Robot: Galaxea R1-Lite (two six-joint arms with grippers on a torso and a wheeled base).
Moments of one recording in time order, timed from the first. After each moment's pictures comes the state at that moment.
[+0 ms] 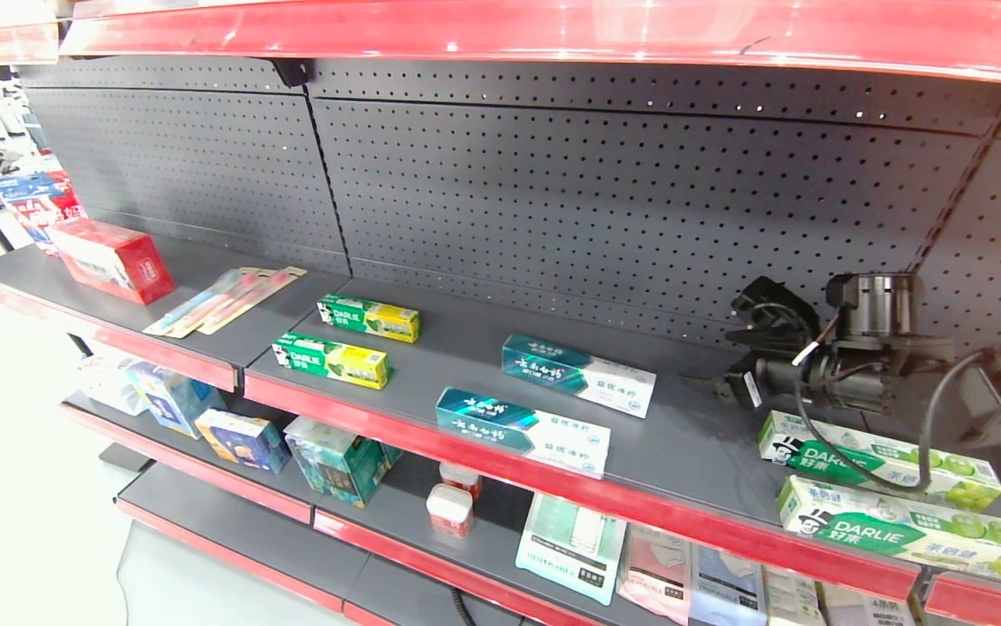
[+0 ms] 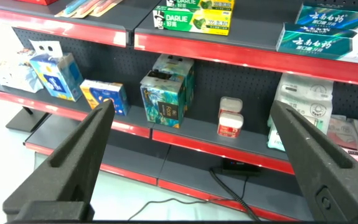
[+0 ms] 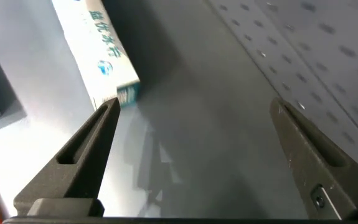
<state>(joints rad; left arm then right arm) -0.10 0.09 0.00 0.00 0.04 0.00 0.07 1.95 -0.86 -0.59 0.32 -0.48</state>
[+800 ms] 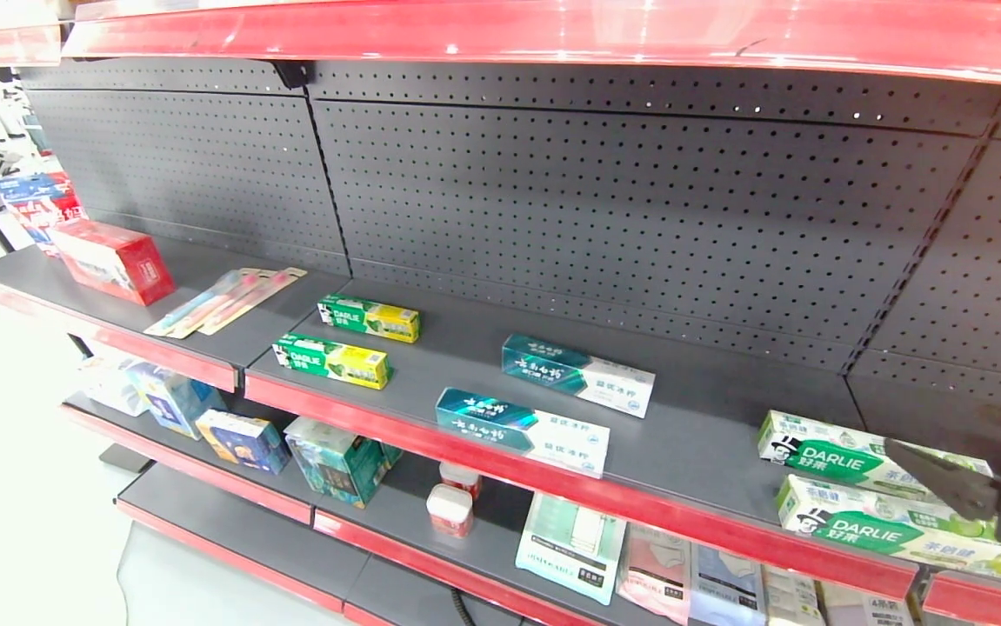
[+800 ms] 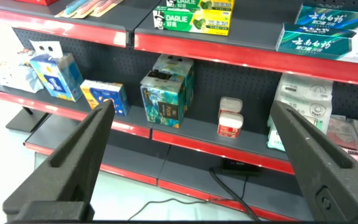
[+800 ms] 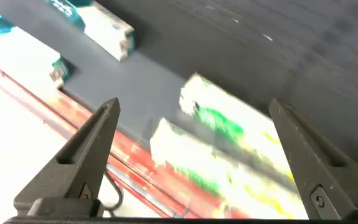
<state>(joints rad) -0.10 0.09 0.00 0.00 0.04 0.00 -0.04 1.00 -0.31 -0.38 0.16 -0.21</state>
